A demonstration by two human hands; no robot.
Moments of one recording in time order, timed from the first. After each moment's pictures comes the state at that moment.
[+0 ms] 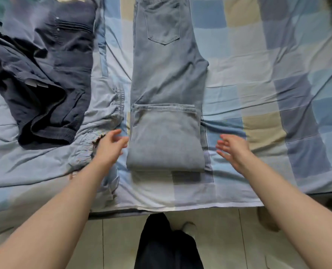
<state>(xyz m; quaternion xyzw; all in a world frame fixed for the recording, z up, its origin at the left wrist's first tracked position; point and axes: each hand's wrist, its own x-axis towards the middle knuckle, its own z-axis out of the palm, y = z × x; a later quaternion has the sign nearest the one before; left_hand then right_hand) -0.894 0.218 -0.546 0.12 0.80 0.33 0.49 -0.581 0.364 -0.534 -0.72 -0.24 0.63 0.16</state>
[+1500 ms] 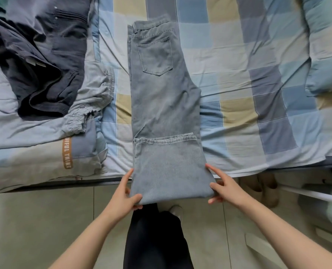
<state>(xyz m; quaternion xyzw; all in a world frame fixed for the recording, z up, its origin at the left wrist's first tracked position) -0.723 0.045 -0.485 0.15 0.73 0.26 0.61 -0.445 0.204 -0.473 -0.60 -0.47 0.64 -0.10</state>
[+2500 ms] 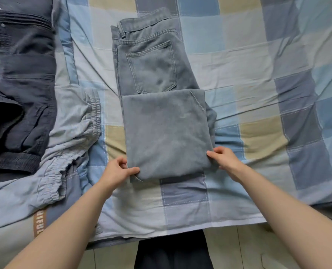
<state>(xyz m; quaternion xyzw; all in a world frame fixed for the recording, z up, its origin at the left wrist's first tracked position) -0.862 0.263 -0.624 0.13 0.81 0.15 0.56 -0.567 0.410 -0.609 -0.71 -0.41 0.57 -0.05</state>
